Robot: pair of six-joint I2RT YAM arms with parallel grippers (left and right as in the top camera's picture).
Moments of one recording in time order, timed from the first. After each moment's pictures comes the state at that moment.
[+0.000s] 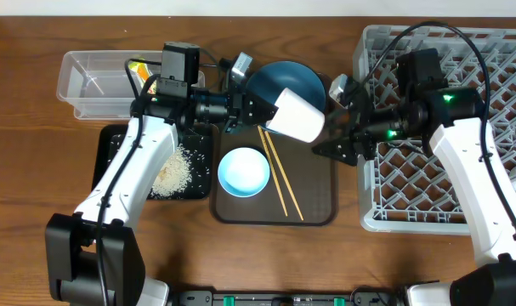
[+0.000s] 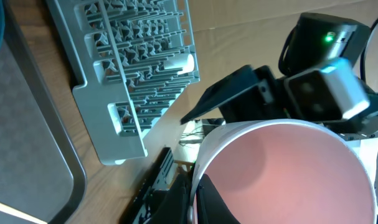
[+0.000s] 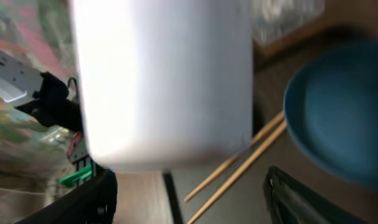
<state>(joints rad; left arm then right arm) -0.20 1.65 1.27 -0.44 1.28 -0.59 0.16 1.56 1.41 -1.09 -0.99 -0.71</state>
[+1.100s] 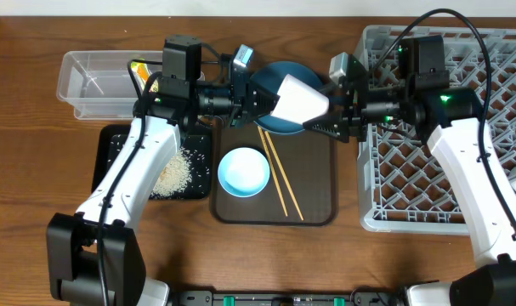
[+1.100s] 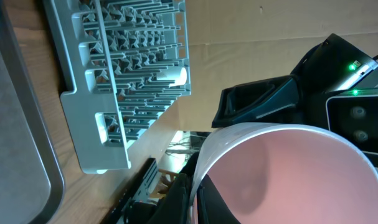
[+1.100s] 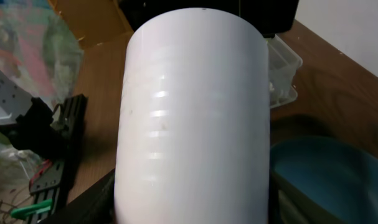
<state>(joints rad) -0.22 1.65 1.27 -0.28 1.25 -0.85 0.16 1.56 1.41 -0.78 -1.10 -0.64</state>
